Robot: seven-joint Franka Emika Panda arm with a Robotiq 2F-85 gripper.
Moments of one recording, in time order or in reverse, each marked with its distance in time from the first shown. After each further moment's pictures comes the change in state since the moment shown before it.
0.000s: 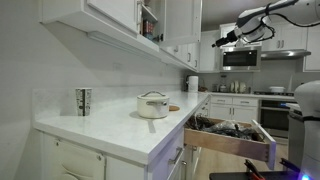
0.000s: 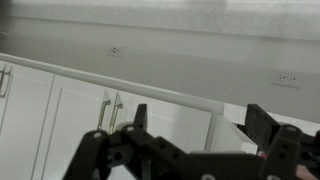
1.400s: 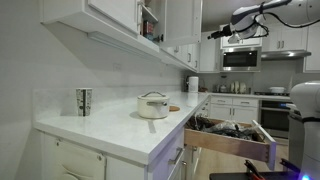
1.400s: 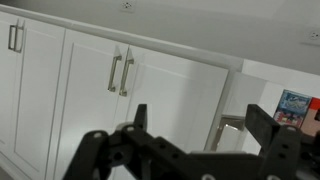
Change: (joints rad) arm 0.172 0.011 -0.057 0.081 -0.002 0.196 0.020
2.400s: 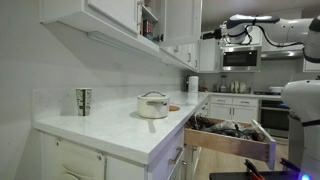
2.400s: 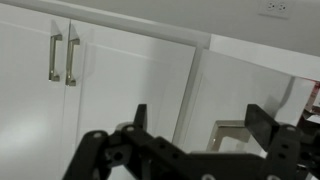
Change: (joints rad) arm 0.615 -0.274 -0.318 0.283 -0.272 -0.151 -0.019
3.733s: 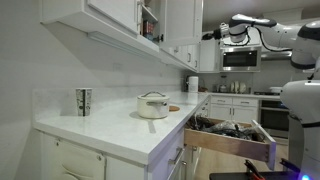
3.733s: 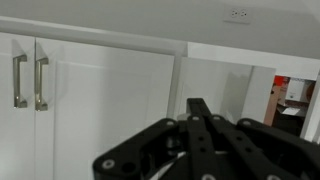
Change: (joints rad) arm 0.178 -0.084 -0.050 0.267 -0.090 -0.341 0.063
